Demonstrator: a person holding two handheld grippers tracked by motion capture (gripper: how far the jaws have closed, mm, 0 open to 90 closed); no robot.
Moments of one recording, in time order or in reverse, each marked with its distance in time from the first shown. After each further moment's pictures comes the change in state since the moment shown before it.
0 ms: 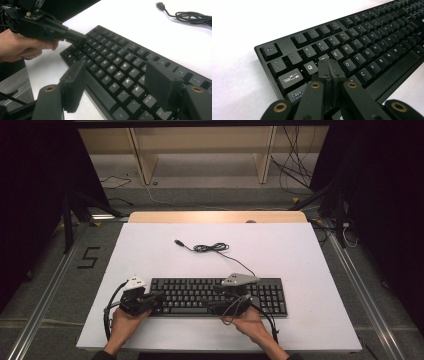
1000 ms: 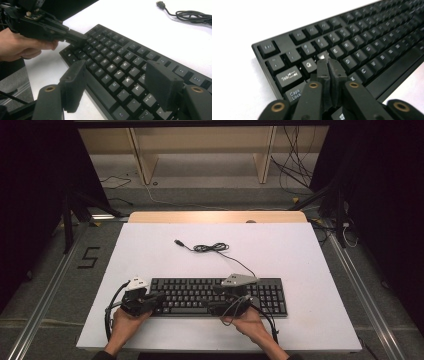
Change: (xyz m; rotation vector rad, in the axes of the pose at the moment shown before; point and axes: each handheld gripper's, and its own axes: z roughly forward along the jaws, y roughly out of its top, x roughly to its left) left arm -0.003 0.001 0.001 0.010 0.007 0.008; right arm 0.000 -0.001 0.001 0.006 -0.003 -0.003
